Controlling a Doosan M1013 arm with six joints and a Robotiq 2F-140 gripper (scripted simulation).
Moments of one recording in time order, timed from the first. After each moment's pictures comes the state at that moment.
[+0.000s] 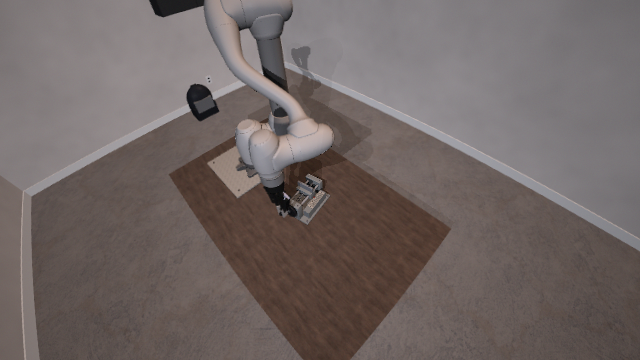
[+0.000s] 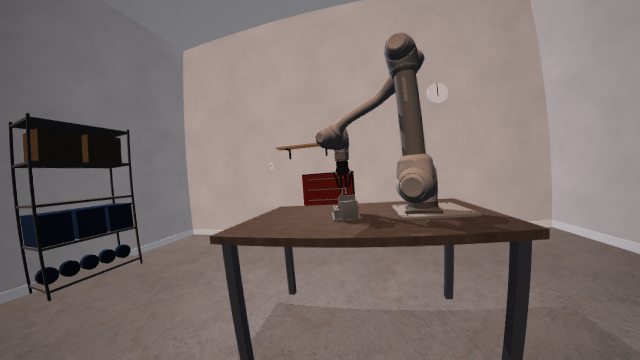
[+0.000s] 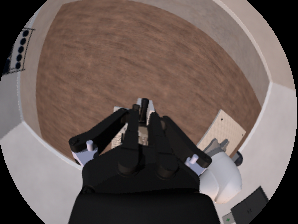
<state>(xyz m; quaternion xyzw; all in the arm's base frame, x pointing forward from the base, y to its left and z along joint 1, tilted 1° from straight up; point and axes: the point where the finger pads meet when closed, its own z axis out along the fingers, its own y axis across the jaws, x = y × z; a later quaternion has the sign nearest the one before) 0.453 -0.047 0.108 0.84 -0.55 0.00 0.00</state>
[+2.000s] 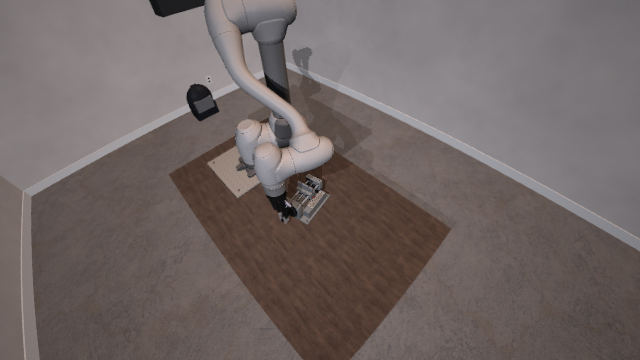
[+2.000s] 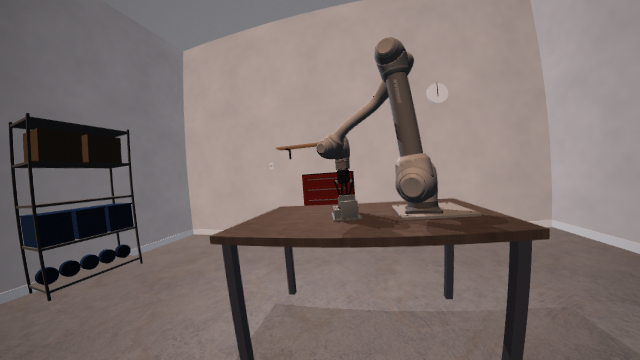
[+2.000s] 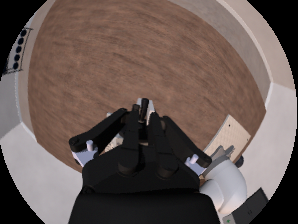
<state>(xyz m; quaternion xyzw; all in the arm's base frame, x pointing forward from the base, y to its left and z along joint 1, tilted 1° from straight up) 0.451 -0.049 0.051 0.84 -0.55 0.00 0.01</state>
